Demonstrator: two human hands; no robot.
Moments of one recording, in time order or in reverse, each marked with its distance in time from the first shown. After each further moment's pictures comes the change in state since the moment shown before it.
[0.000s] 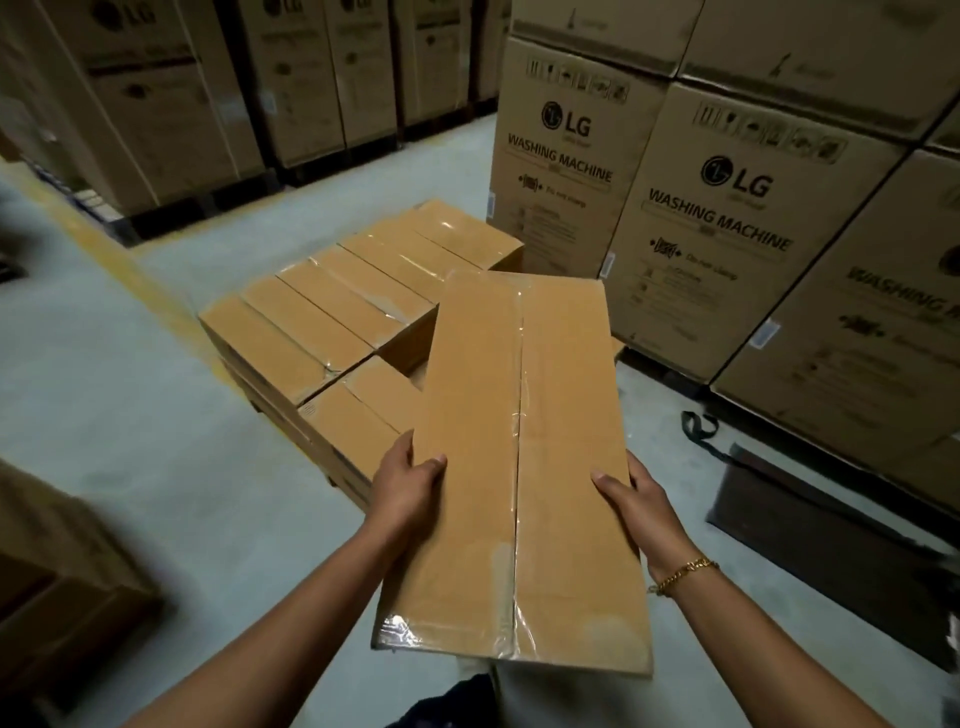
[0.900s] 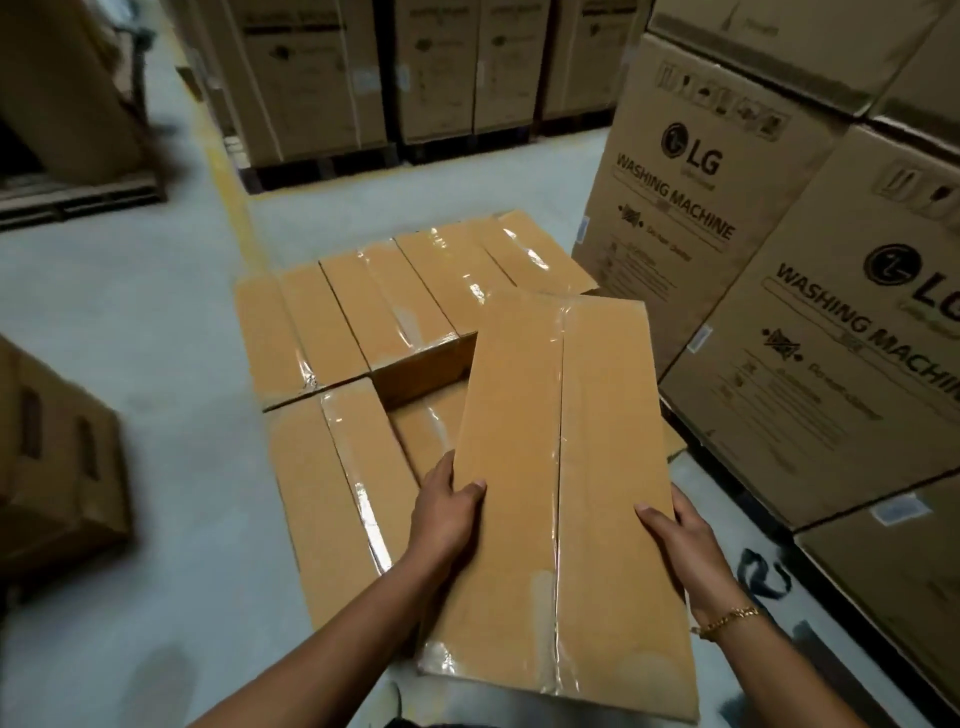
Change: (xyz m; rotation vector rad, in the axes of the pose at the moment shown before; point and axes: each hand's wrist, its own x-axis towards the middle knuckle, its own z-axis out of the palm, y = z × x) left_hand 0.205 0.099 0.250 -0.145 0.242 -0.124; right_hand 0.381 -0.066 -0.157 -0.187 -0.250 0.018
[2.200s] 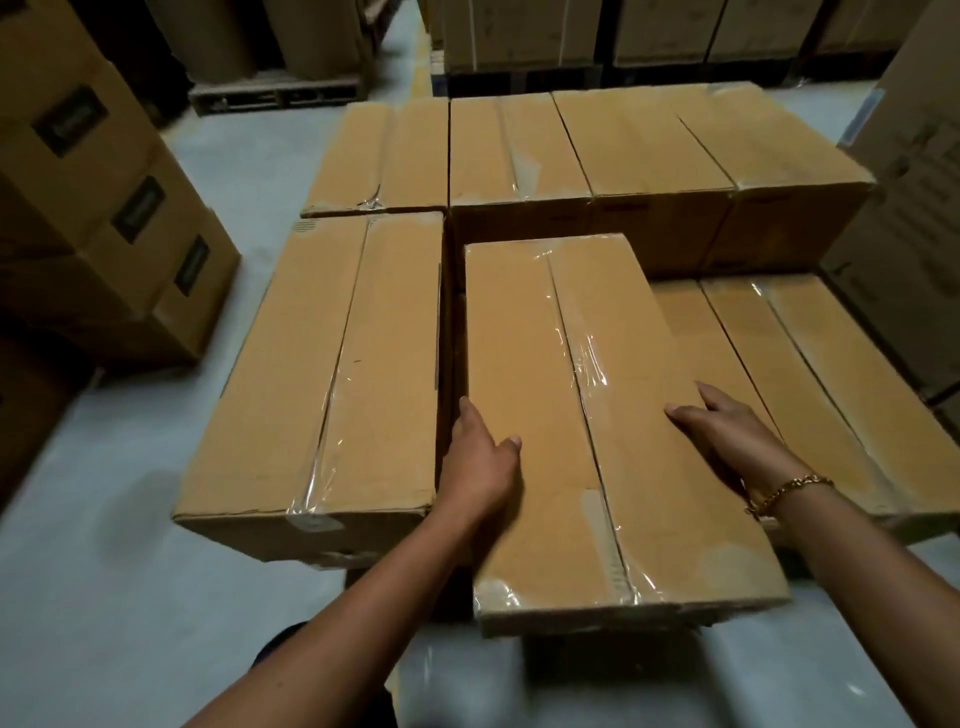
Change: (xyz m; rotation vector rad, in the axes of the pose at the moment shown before) left_hand 0.206 -0.305 0.167 0.230 0.382 -0.090; right_hand 0.382 0.224 0.112 -0.291 -0.516 -0.219
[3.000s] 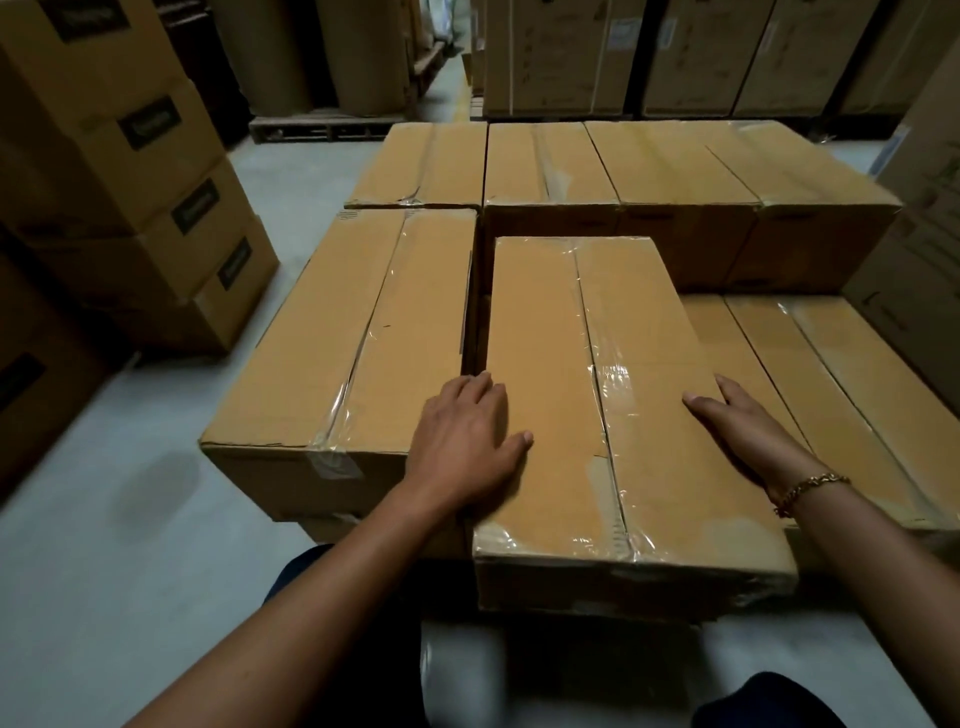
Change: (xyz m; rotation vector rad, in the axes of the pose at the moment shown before) left_hand -0.036 -0.037 -0.023 0.690 0.183 0.423; right_hand -0.019 0.025 0.012 0.001 -0.040 -0.188
